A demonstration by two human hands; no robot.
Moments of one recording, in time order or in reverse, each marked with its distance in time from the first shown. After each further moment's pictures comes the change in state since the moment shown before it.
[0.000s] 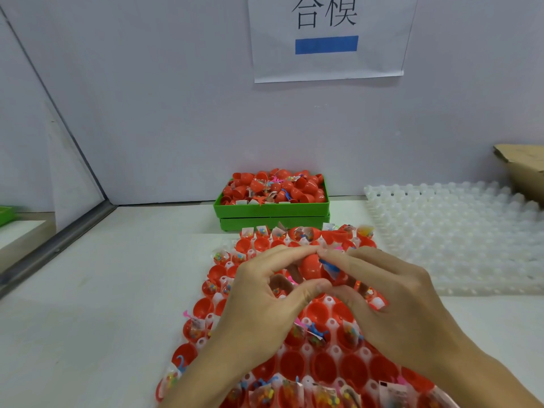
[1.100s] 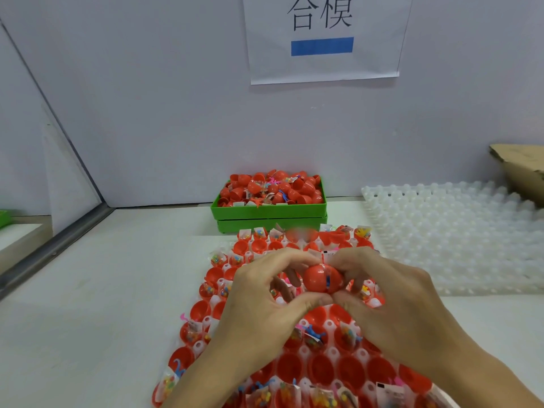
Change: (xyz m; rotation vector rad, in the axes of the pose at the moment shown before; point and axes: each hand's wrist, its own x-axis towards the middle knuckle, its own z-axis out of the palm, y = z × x) left_hand 0.000 0.002 0.002 0.106 0.009 0.056; right_hand 0.001 -0.005 -0.005 0.038 -0.027 0.126
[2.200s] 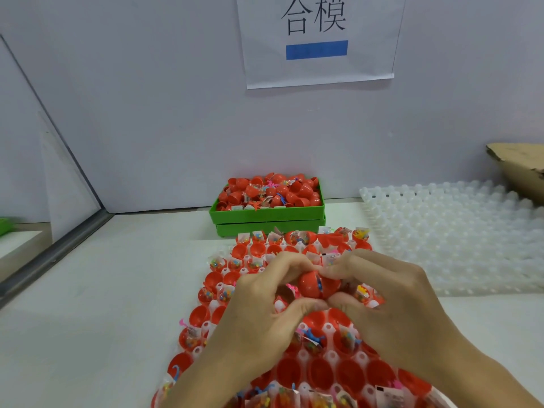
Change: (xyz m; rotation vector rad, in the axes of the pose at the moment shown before) left_hand -0.001 0.000 0.000 -0.013 -0.080 0.056; right_hand 0.005 -0.002 0.000 0.029 0.052 -0.086
